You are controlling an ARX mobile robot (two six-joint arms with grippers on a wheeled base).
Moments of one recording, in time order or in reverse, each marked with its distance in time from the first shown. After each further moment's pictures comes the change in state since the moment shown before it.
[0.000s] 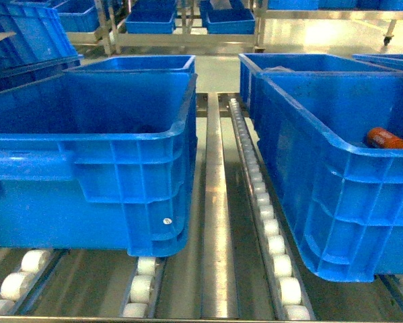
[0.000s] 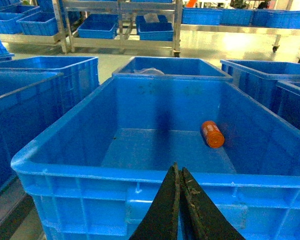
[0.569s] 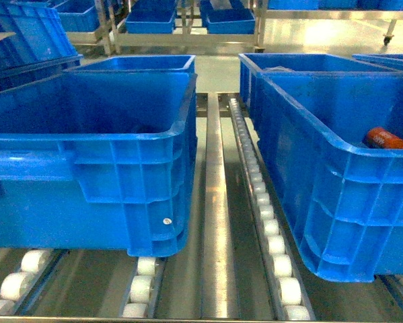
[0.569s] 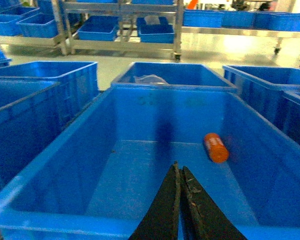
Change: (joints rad) left arm -0.041 0.238 0.161 0.081 -0.032 -0.002; right arm 0.017 0.243 0.154 0.096 0.010 -0.002
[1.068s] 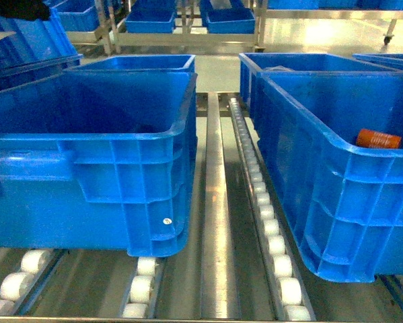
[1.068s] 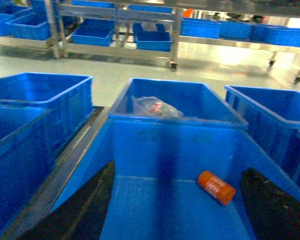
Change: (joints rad) left arm -0.082 0.329 0.472 -0.118 -0.092 -0.006; right arm 0.104 0.333 0.443 -0.091 0.160 -0.059
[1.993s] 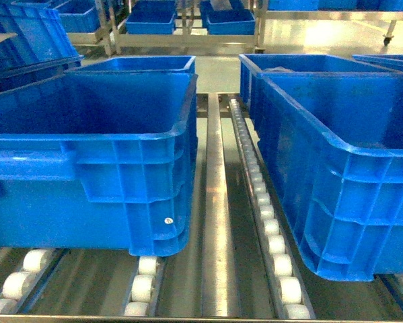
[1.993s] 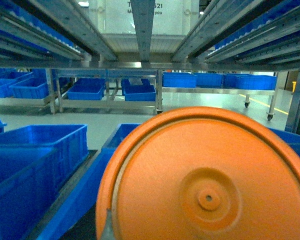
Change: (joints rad) left arm 0.066 -0.661 -0.467 0.013 -0.021 0.047; right arm -0.076 -0.811 -0.456 -0.133 -0.041 0.043
